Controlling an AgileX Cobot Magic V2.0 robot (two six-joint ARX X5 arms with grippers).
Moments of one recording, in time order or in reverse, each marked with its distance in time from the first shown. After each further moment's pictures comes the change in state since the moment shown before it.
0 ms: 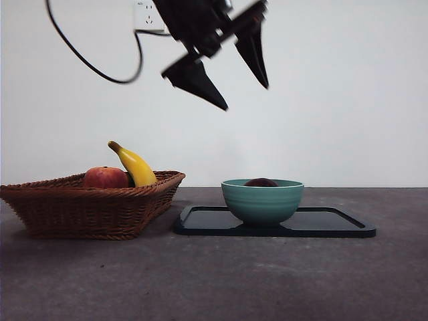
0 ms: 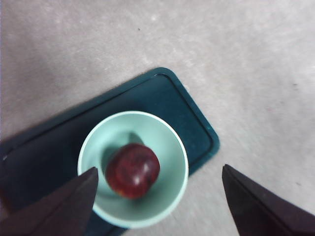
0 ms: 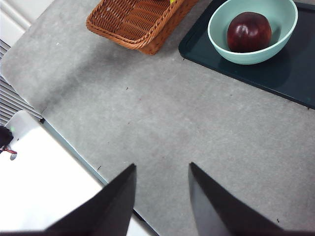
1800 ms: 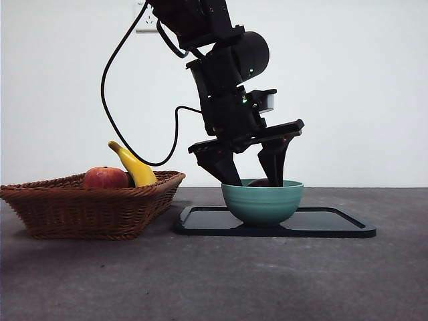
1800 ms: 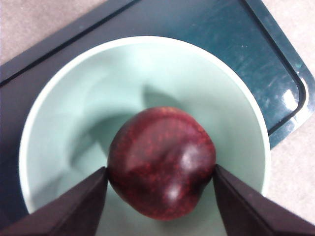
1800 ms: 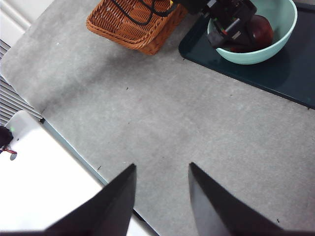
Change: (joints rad) left arm -0.078 0.283 0.059 -0.037 -0.146 0.080; right arm 0.000 0.000 0.000 0.000 0.000 0.000
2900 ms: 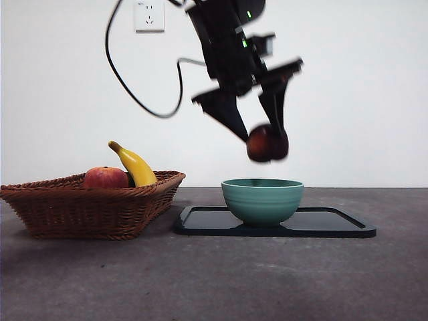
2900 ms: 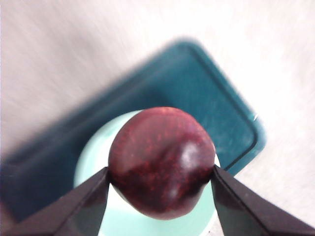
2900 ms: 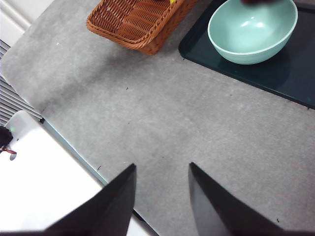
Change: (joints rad) left arm 0.021 -0.051 0.236 -0.151 -0.001 0.021; right arm 0.000 0.000 0.000 0.000 0.002 0.000
